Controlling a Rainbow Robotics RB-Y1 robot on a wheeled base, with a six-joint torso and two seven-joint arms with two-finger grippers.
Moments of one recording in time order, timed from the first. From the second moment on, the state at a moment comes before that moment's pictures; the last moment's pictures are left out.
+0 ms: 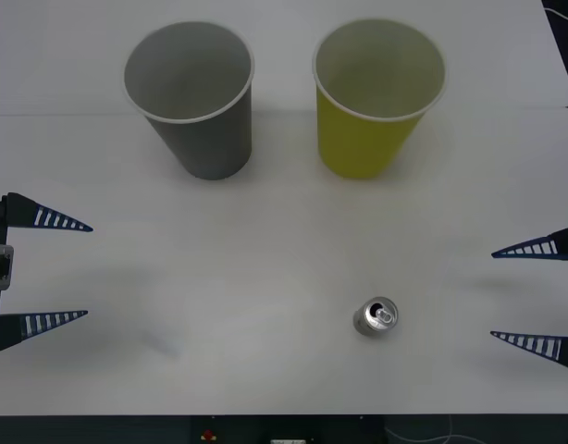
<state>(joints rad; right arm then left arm) 0.25 -1.12 -0.08 -1.74 1.06 -1.11 0.24 0.26 1.13 0.26 -2.01 -1.31 -1.13 -0.09</state>
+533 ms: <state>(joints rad) 0.12 -0.97 0.01 -1.52 1.05 -1.26 0.37 0.26 1.13 0.26 -2.01 -1.31 -1.13 -0.09</state>
